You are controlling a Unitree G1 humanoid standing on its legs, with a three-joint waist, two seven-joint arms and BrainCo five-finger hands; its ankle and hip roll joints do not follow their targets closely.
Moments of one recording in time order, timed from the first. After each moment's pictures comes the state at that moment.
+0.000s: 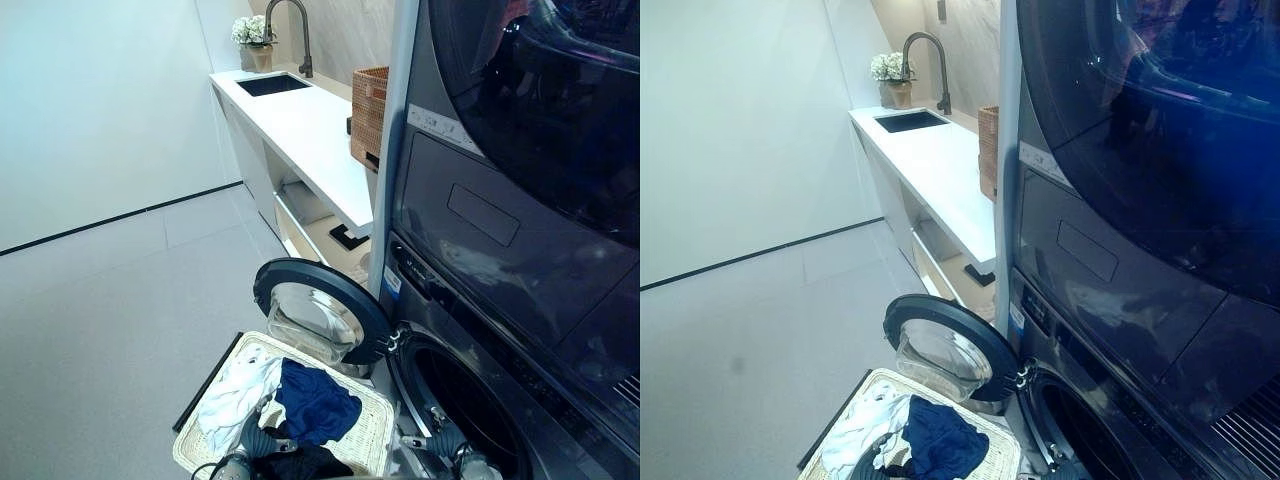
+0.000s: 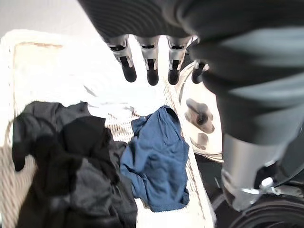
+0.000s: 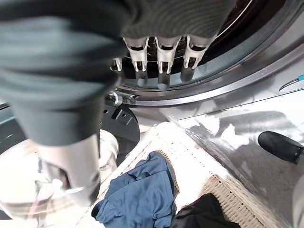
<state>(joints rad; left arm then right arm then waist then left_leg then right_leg) -0.06 0.20 -0.45 1.17 0.23 -0.36 0.42 -0.08 -0.21 0.36 1.22 0.11 -0.33 -0.12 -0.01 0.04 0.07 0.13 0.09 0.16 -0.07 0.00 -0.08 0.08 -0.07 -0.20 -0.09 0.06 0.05</state>
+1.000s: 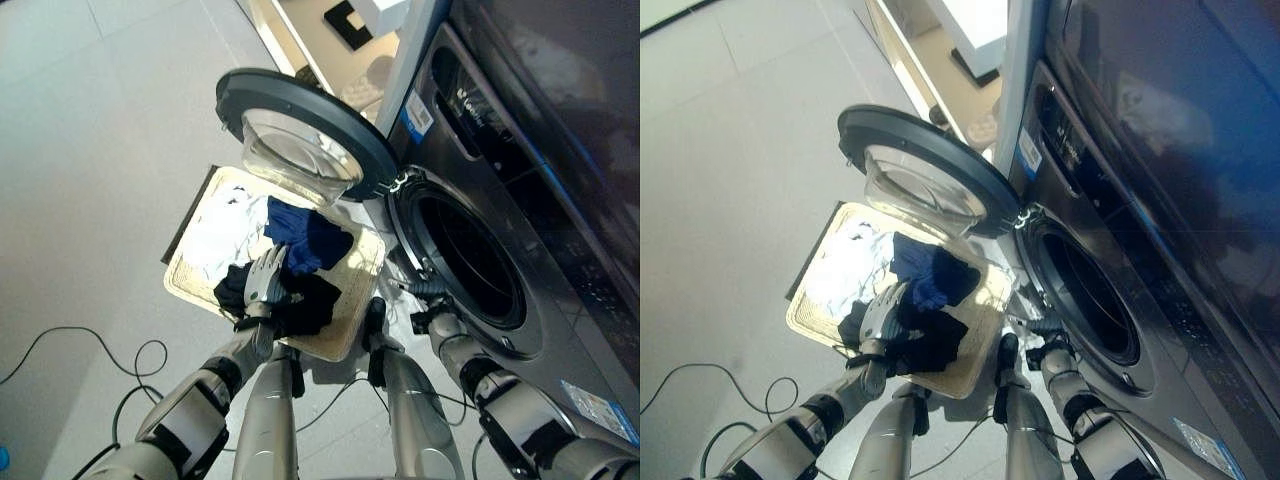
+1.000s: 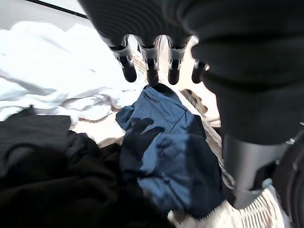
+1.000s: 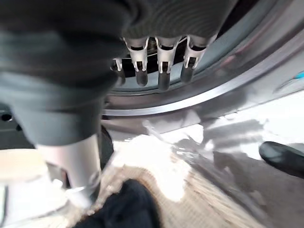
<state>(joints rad) -0.72 0.26 -0.62 1.16 0.41 -0.22 0.78 -0.73 -0.22 0.38 1.22 0.31 -0.36 -0.34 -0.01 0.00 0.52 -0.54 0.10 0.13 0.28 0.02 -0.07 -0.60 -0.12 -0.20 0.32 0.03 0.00</state>
